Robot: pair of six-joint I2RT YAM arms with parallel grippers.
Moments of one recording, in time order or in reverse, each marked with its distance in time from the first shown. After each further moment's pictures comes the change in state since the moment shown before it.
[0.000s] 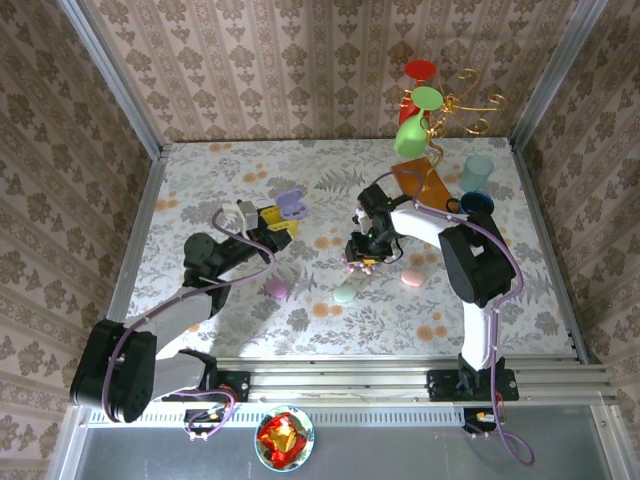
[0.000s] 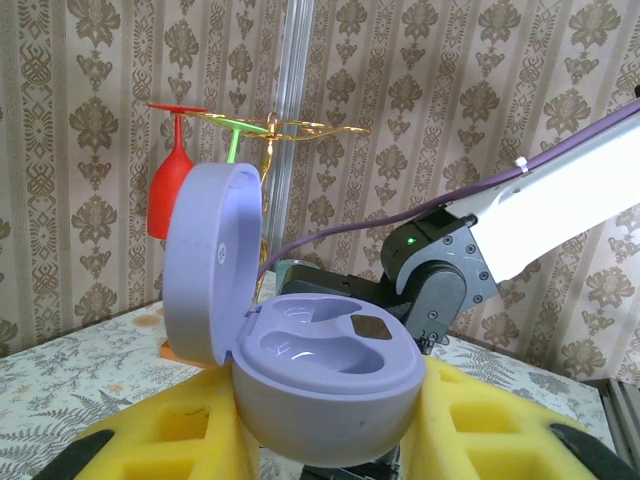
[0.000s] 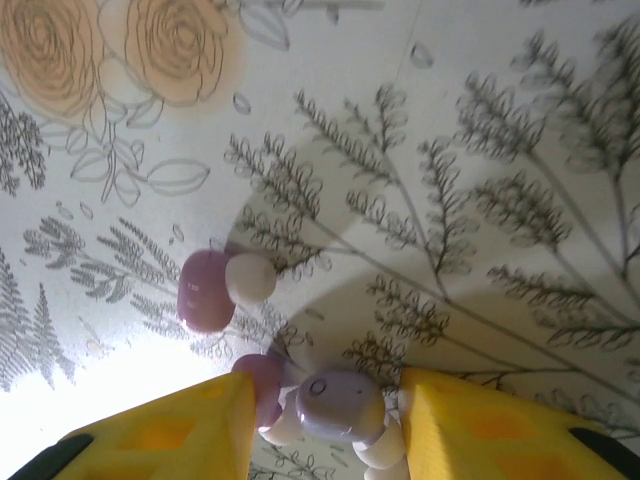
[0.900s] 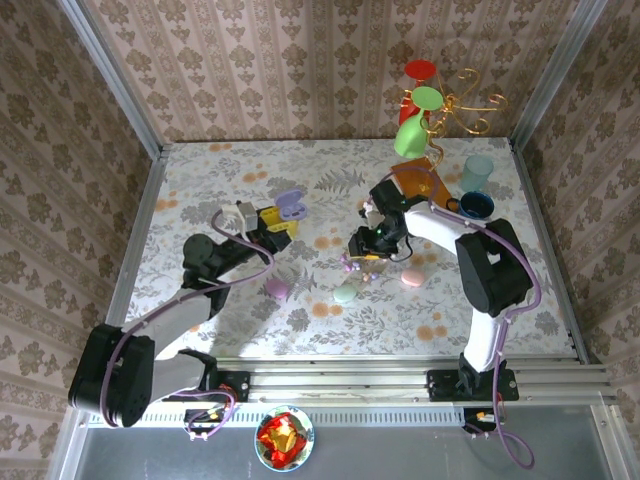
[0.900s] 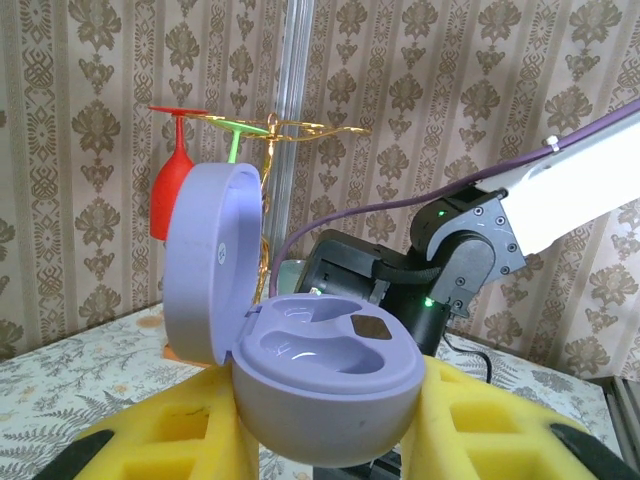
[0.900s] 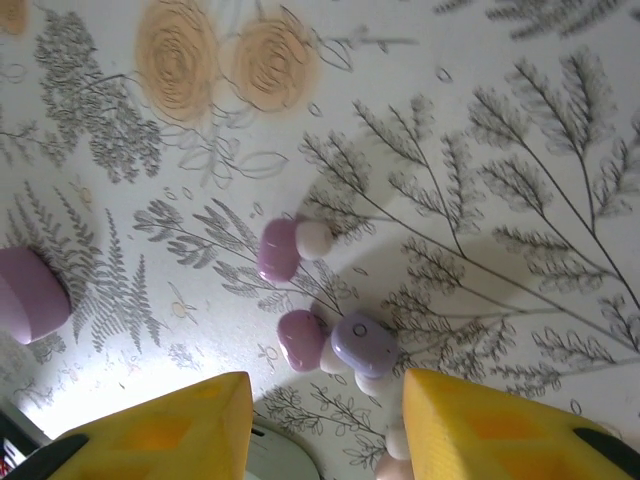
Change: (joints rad) left arm -0.002 -0.032 -0.007 -0.030 -0.008 0.019; right arm -0.049 -0.097 -0.049 0.050 -0.095 -0.008
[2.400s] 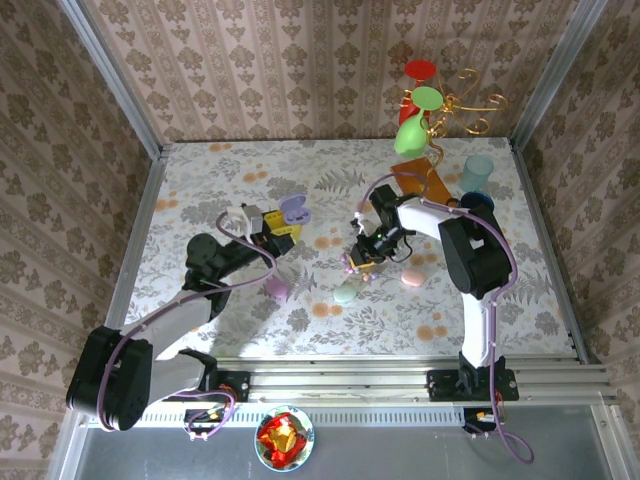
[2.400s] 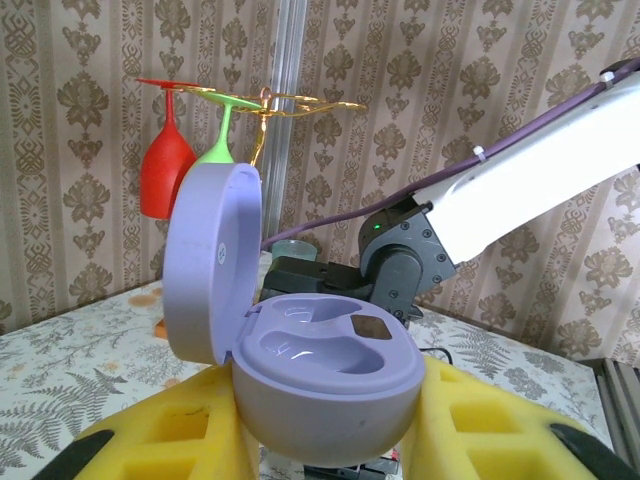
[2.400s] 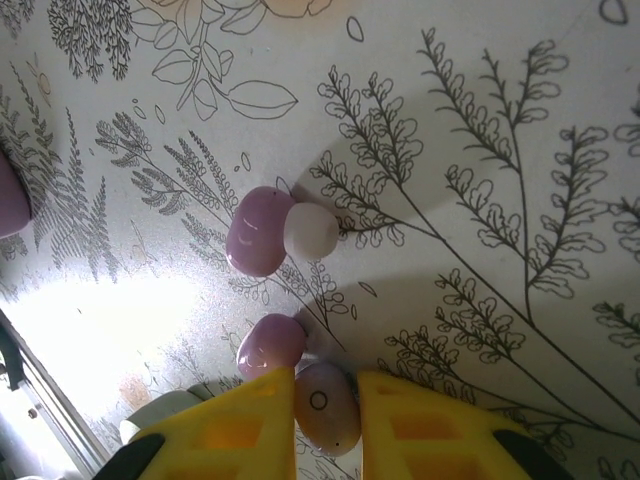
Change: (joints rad) left arm -0.026 -0.010 -0.001 -0.065 -0.013 0.030; right arm -0.035 0.159 0.067 -0.101 -0.154 -0.294
